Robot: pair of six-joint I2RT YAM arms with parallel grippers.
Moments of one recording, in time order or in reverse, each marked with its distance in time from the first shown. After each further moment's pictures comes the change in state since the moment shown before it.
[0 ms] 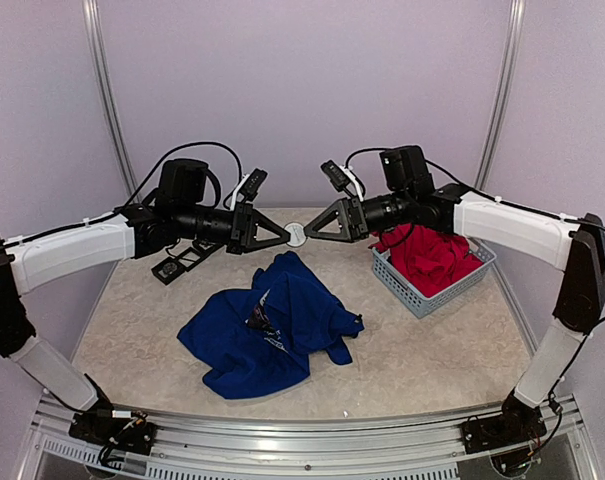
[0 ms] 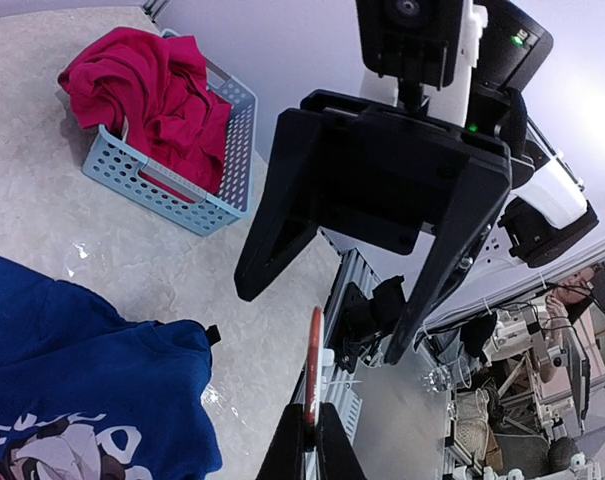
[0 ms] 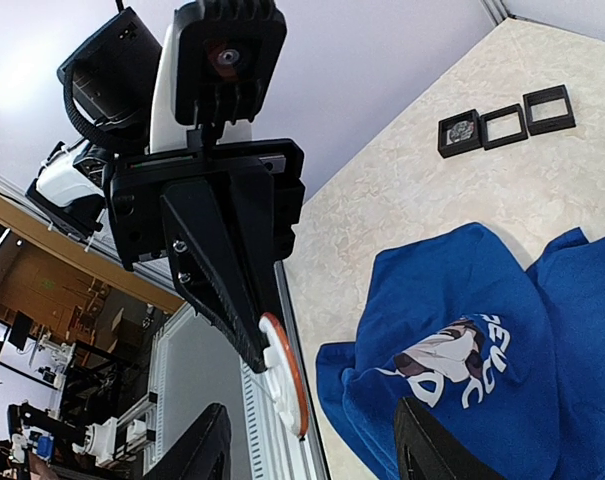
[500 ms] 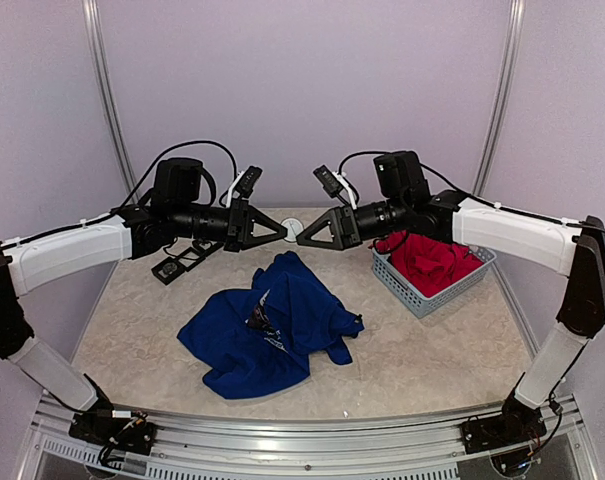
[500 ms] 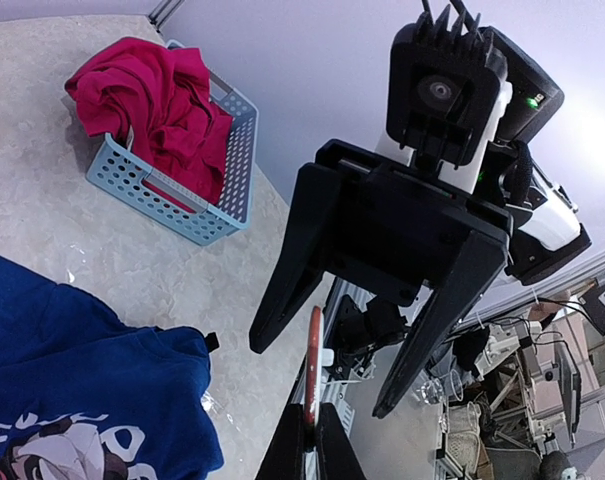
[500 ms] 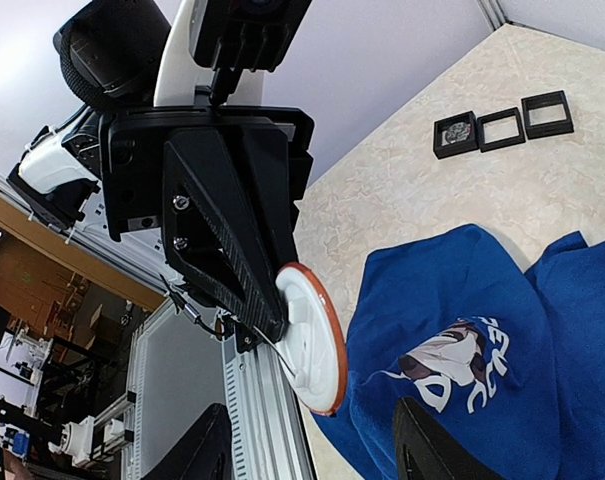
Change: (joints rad) left arm 0.019 -0.020 -0.026 0.040 -0.004 -0.048; right arm 0.057 -0.032 -0.053 0.039 0.091 -0.027
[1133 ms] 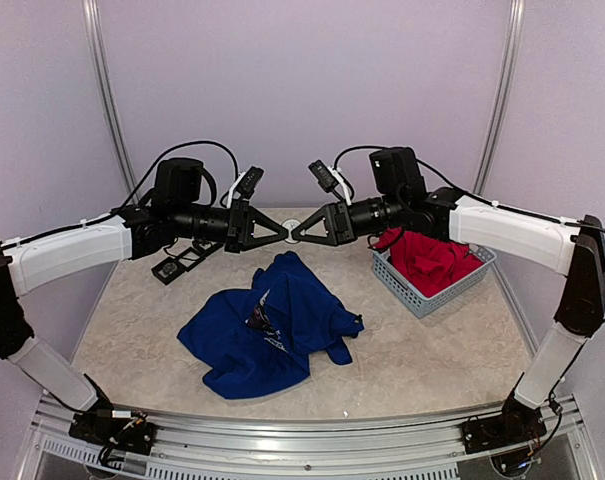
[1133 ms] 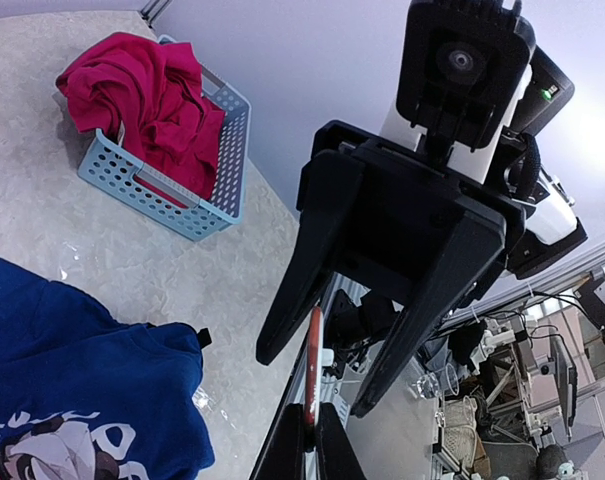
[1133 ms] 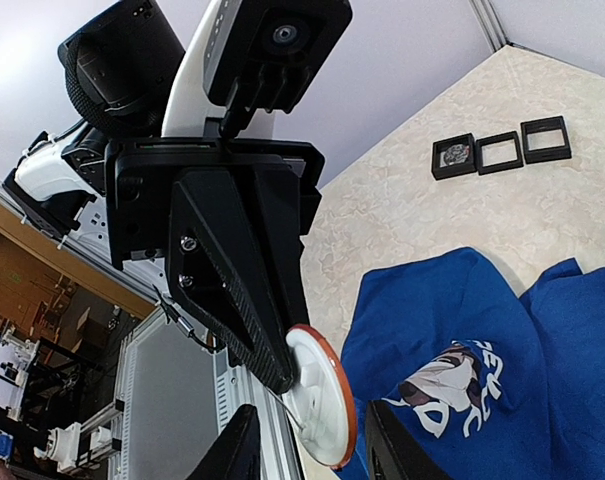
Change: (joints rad) left arm -0.004 0.000 0.000 0.000 0.018 0.000; right arm 0.022 0.014 0.038 0.012 0.045 -0.003
